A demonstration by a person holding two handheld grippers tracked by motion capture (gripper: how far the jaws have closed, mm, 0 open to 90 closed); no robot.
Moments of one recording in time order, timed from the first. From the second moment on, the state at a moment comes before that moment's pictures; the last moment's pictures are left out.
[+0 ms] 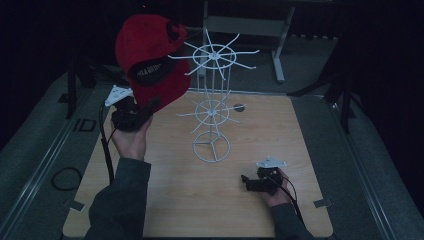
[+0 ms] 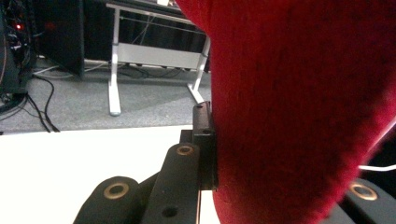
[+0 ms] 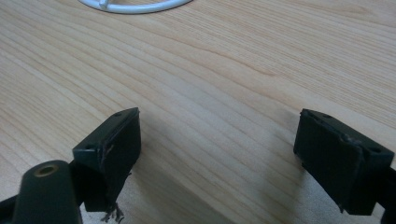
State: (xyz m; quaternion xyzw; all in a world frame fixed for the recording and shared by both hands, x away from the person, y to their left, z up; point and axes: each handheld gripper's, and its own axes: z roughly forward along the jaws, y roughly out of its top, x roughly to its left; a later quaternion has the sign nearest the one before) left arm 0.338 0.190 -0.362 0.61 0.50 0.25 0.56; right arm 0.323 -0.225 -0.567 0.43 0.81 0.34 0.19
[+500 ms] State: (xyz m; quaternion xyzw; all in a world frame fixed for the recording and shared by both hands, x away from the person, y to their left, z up) left arm 0.338 0.186 -0.385 0.63 0.51 0.24 0.54; right arm 0.323 -0.225 -0.567 0.43 0.81 0.34 0.19
